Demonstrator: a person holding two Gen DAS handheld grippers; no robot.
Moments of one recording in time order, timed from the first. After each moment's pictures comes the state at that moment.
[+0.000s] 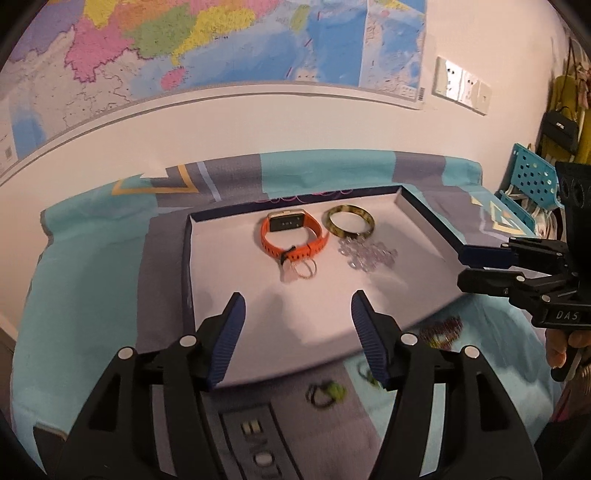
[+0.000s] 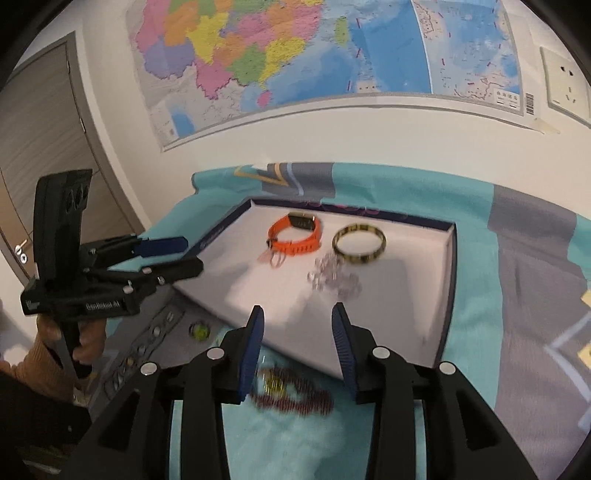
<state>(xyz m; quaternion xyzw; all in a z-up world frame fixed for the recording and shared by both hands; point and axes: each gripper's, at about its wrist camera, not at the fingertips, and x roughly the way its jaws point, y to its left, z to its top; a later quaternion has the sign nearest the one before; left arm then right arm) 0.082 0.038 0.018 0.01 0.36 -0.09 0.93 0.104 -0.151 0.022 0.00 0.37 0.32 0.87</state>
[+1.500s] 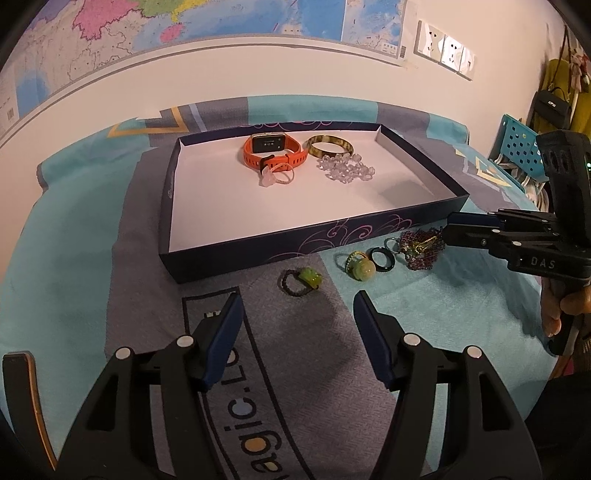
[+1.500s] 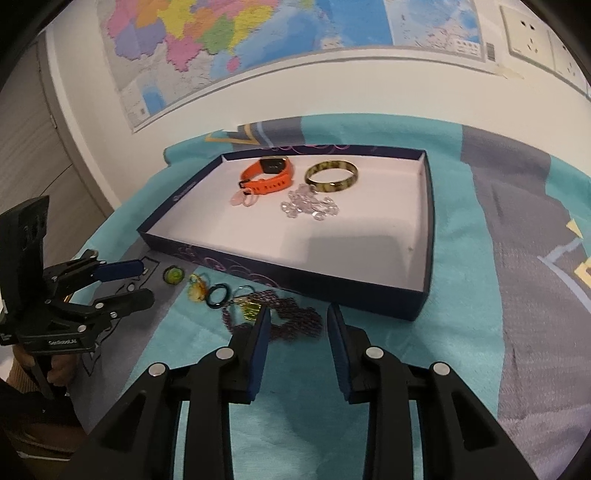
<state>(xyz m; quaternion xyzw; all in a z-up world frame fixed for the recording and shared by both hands) 0.030 0.030 -0.028 0.01 0.40 -0.10 0.91 0.079 -0.161 -0.017 0.01 0.42 0.26 0.87</state>
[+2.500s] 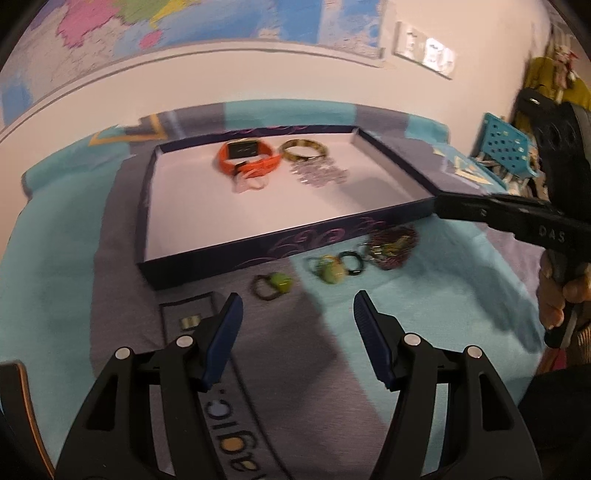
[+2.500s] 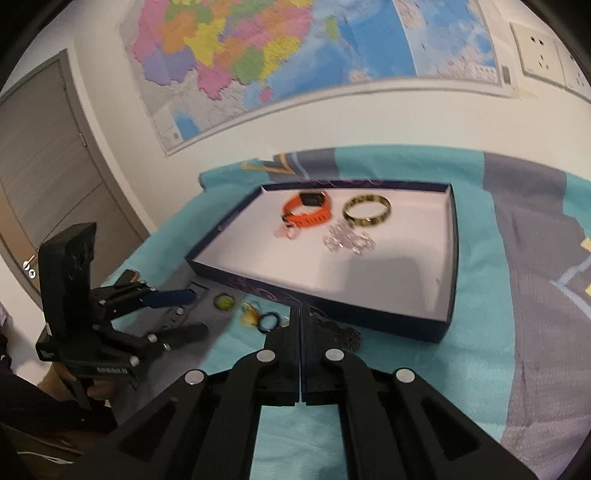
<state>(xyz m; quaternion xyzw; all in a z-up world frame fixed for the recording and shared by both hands) 0.024 0.016 -0.020 0.01 0.39 -0.15 0.91 0.065 -0.157 0.017 0.04 0.37 0.32 0.87</state>
